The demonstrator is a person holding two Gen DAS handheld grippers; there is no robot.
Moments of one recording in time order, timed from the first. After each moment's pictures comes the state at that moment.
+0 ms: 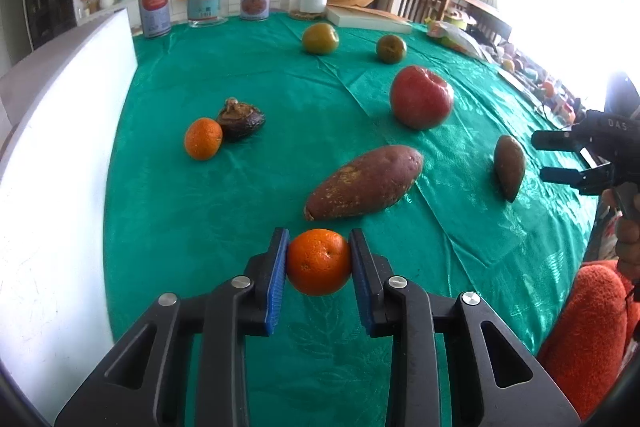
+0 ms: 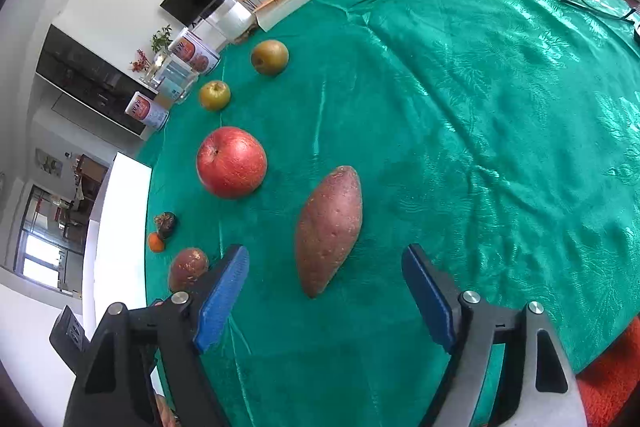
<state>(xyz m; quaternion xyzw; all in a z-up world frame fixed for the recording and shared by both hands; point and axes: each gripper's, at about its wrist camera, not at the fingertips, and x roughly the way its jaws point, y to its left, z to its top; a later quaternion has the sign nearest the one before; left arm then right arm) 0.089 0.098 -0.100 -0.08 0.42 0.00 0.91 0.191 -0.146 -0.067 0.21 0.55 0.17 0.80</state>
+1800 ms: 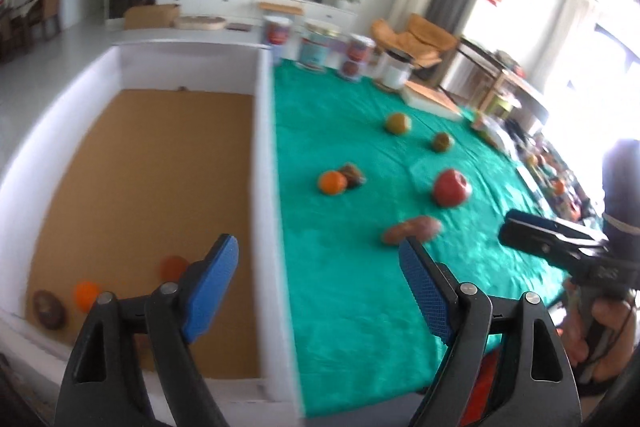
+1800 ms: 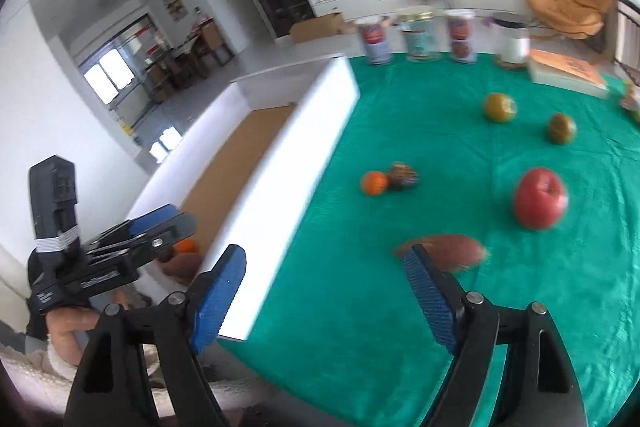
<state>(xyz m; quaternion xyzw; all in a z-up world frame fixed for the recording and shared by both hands) 0.001 0.164 -0.003 -0.18 0.37 0.07 0.91 0.088 0.019 0.025 -0.03 0.44 0.36 0.82</state>
